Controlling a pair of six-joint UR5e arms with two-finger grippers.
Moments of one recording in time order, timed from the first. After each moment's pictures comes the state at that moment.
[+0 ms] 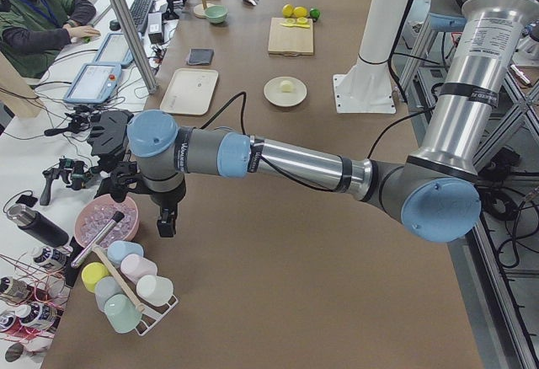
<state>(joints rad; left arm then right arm) -1.66 -1.86 -1.50 -1.46 -2.38 -0.08 1.55 -1.41 1.72 -1.60 2.35 0.22</state>
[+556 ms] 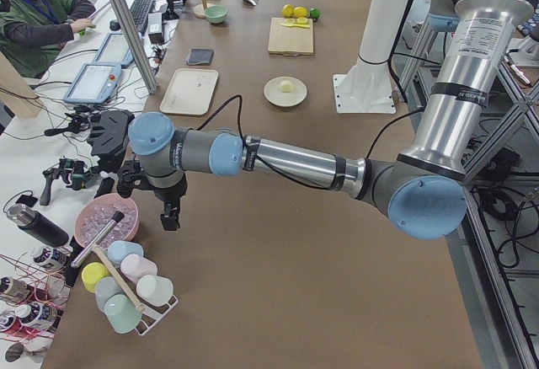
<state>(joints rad) -1.60 -1.86 -1.48 -1.48 -2.38 -0.11 1.54 -1.42 1.71 -1.60 2.35 0.23</state>
